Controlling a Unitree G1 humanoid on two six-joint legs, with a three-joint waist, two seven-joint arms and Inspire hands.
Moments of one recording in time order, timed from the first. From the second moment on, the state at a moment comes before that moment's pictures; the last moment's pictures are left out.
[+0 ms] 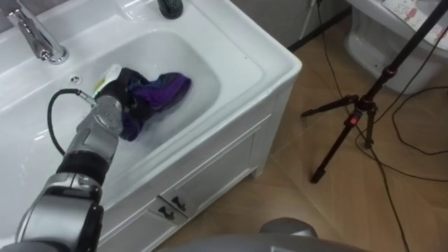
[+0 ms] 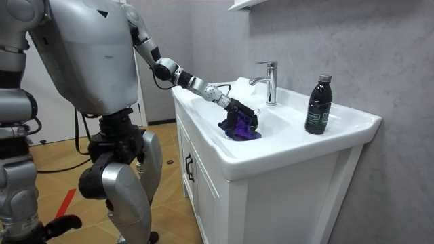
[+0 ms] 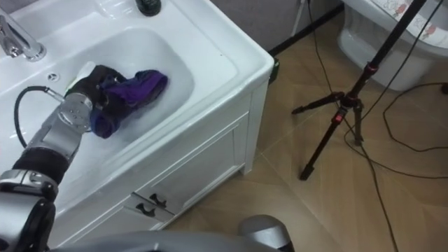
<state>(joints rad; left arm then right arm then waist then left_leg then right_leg) -0.34 0.34 -0.07 0.87 0.57 0.15 0.00 0.27 -0.28 -0.10 1.16 -0.17 0.15 0.13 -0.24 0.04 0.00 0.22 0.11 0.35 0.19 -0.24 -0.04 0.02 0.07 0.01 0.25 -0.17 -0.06</state>
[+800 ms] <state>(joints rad) -0.15 0.47 0.04 0.88 1.20 0.15 0.10 0.22 -0.31 -0.19 1.16 -0.25 0.15 0.14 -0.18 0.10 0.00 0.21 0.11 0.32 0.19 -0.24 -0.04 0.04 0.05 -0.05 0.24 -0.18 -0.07</state>
